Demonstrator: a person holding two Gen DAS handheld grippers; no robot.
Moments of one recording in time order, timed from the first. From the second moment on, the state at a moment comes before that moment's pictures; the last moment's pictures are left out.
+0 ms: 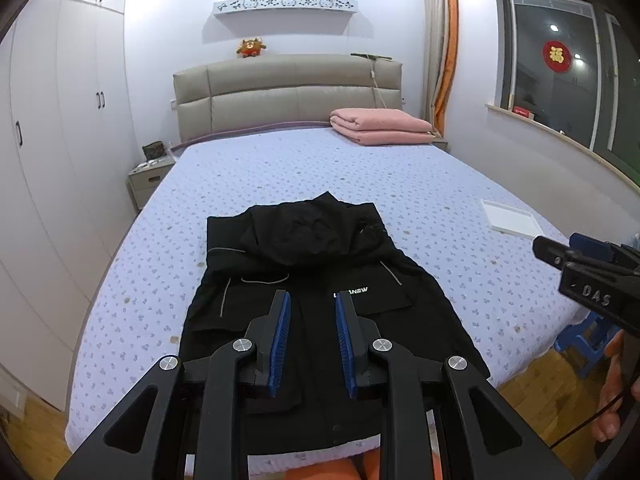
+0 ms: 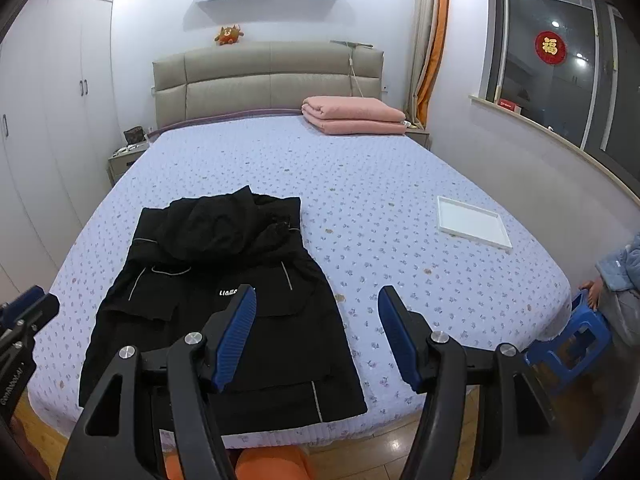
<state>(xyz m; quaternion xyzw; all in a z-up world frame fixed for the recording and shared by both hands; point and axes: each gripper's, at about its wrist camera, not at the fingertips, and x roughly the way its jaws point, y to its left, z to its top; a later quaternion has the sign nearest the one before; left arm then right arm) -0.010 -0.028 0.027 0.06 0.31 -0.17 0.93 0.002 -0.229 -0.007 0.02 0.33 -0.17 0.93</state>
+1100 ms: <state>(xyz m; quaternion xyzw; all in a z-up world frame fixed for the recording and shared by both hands) 0.076 0.202 -0.246 -0.15 0.56 -0.06 0.81 0.066 -0.357 -0.299 0.19 0.54 -0.03 0.82</state>
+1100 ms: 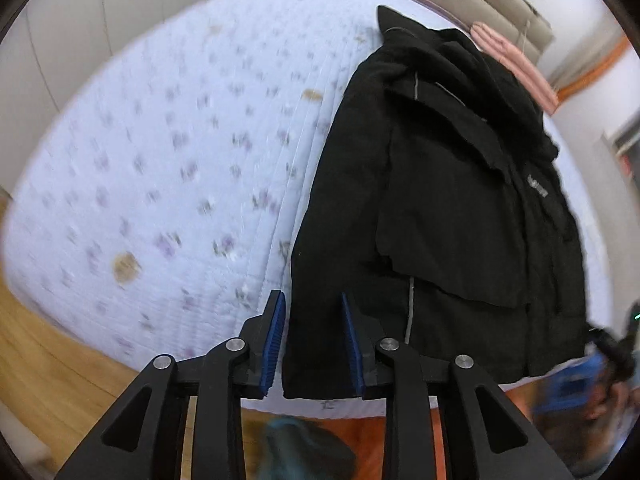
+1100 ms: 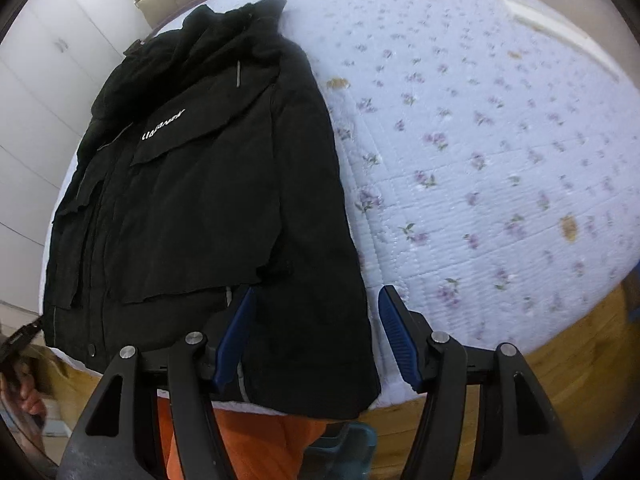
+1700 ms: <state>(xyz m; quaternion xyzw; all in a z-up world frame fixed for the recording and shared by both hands) 0.078 0.173 -0.265 -0.14 0.58 -0.12 0.79 0.051 -0.366 -0.315 0.22 0.55 0.02 0.81</state>
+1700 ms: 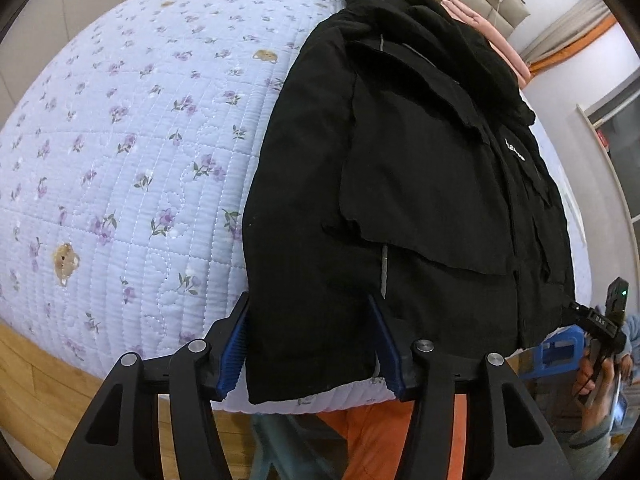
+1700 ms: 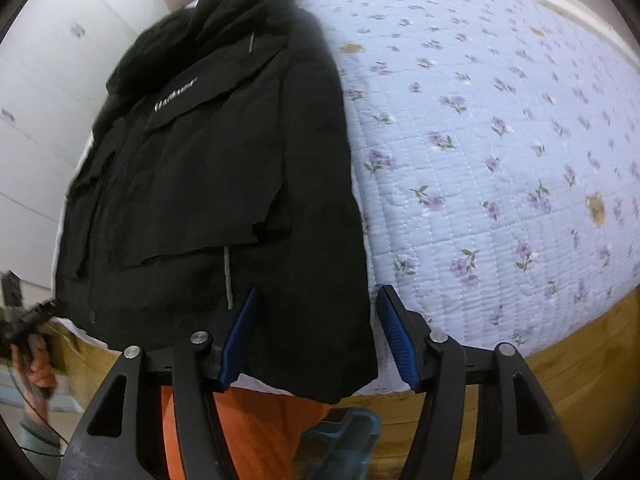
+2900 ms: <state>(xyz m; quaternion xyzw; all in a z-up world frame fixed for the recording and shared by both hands) 0.286 0.137 -0.145 -0.16 0.48 -0.09 0.86 0.269 -0.357 -0.166 0.06 0.54 0.03 0.84</state>
